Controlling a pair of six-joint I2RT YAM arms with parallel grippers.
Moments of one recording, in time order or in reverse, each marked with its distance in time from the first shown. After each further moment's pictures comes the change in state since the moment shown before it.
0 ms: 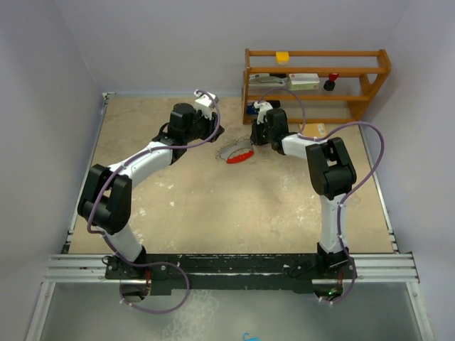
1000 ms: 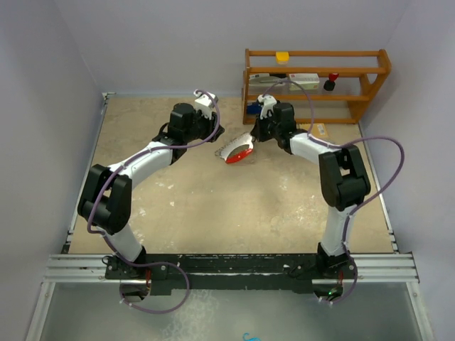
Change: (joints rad) left arm 0.000 0.000 0.000 0.000 0.002 -0.016; right arm -0.004 -0.150 -0.058 -0.051 -0.109 0.017
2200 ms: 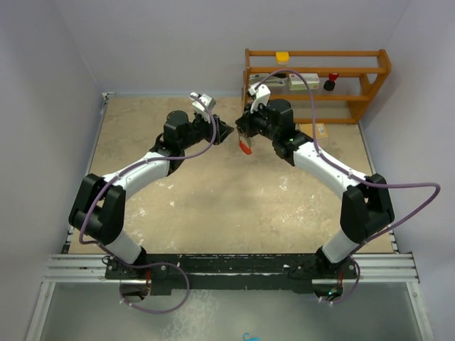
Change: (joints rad) left arm -0.033 -0.104 -0.143 0.288 0.116 -0.087; right arm 0.188 -0.366 -0.059 -0.006 0.088 0.047
